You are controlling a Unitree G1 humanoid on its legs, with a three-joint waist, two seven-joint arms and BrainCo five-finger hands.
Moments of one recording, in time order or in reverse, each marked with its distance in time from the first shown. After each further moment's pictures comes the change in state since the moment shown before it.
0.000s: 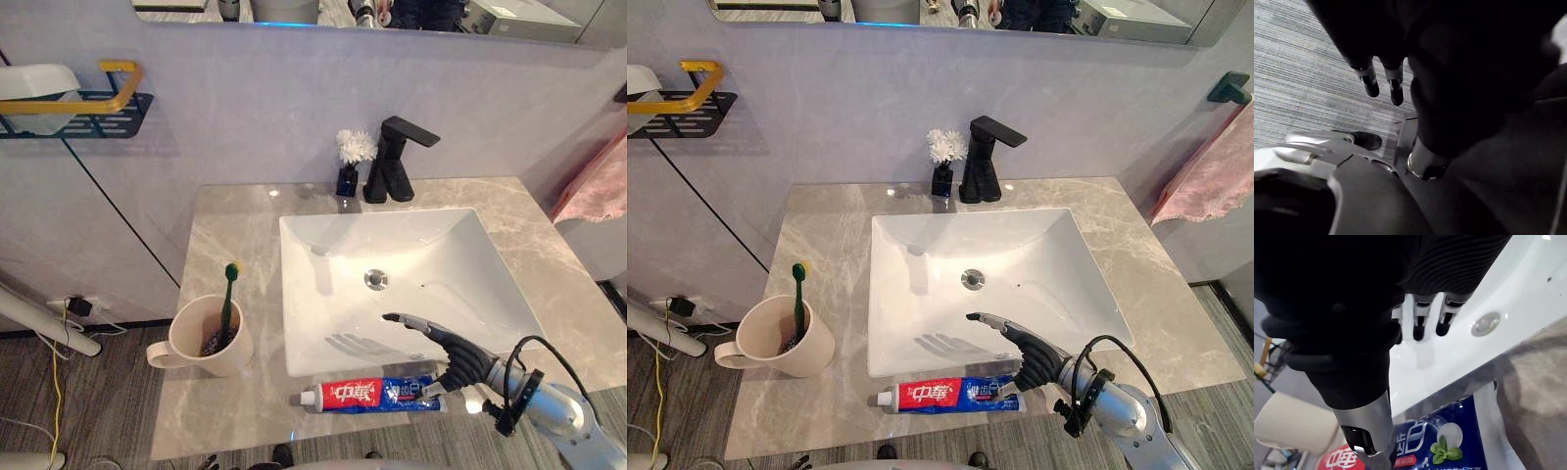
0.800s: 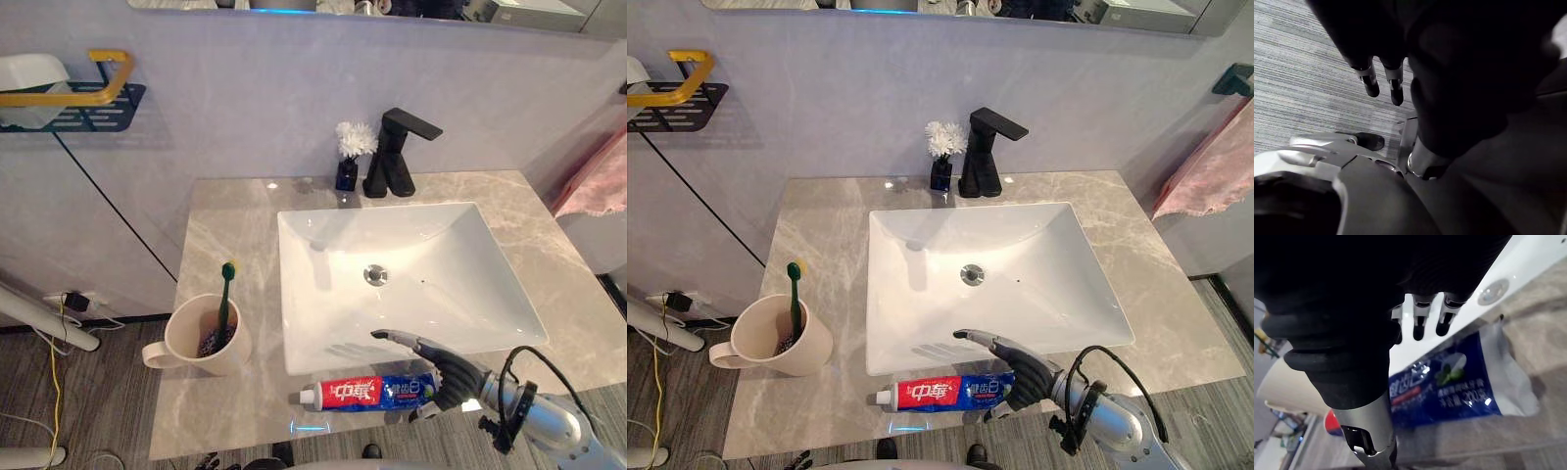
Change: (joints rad) left arm -0.009 0.008 -0.027 -0.001 0.000 -0.003 -0.001; right arm 0.067 -0.037 0.070 -0.041 -0.086 -0.047 -0.002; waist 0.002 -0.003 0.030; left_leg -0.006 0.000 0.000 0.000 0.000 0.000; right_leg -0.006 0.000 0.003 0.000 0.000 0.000
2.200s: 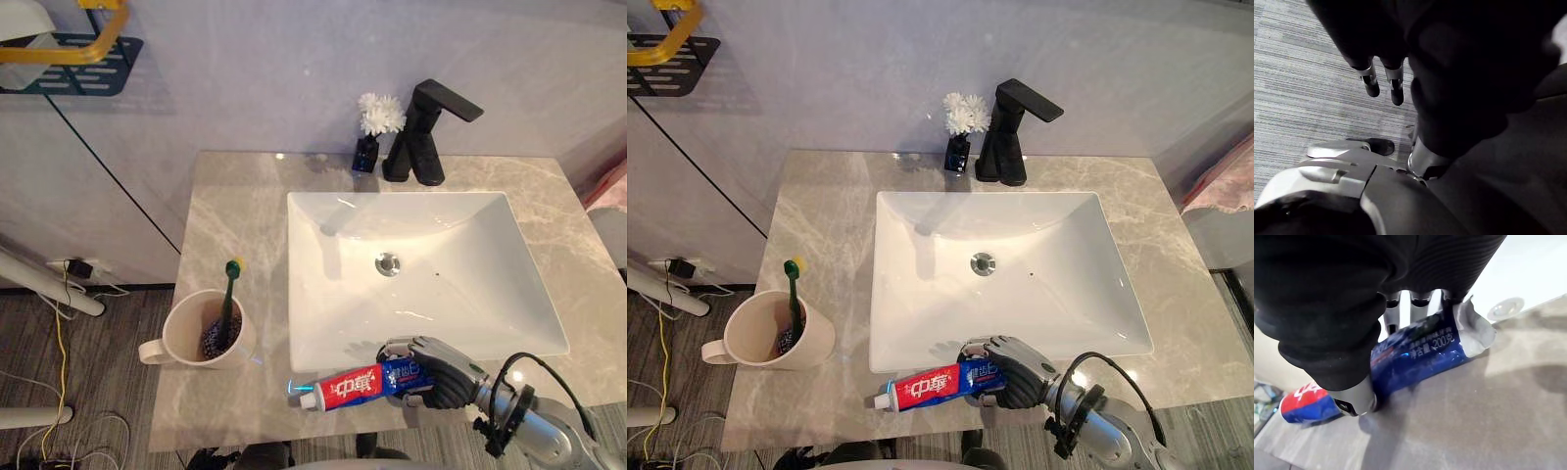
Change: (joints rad) left arm -0.020 0.017 -0.045 -0.035 0.043 -0.012 0.023; right arm 0.005 0.032 0.006 -0.012 -0.277 -0.086 -0.136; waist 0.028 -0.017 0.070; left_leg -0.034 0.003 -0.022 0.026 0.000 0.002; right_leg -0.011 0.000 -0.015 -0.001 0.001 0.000
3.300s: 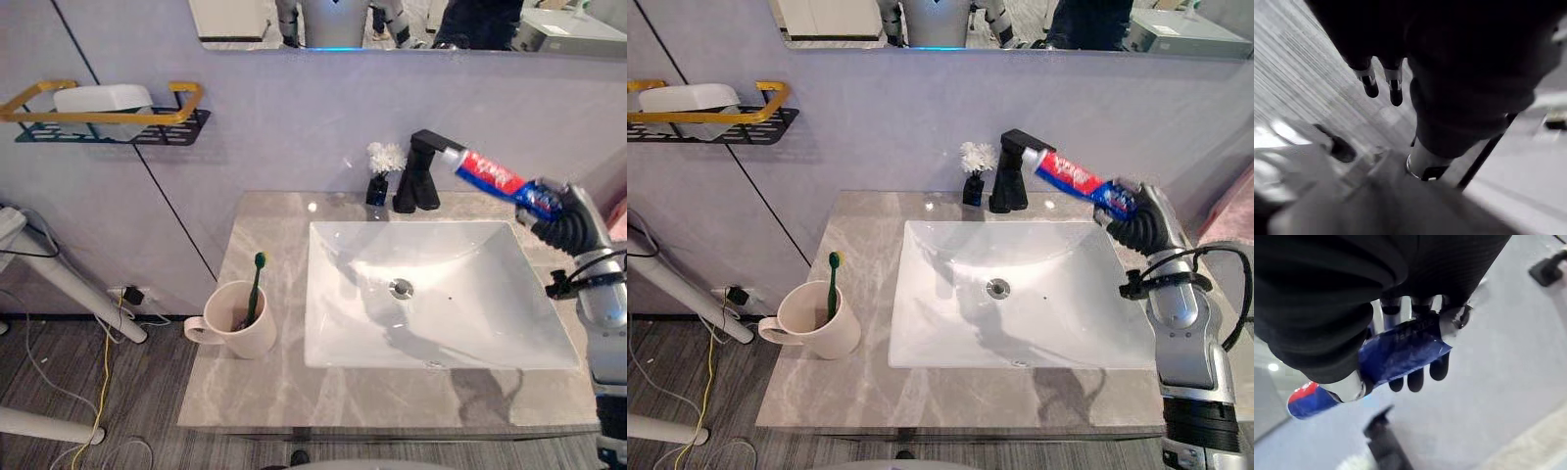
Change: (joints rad) left arm 0.078 -0.097 0.394 -0.070 -0.243 0.030 0.022; right arm -0.606 0.141 -0.503 0.336 0.072 0.222 -0.256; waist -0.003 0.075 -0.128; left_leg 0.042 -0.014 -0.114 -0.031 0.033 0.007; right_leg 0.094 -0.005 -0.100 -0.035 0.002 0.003
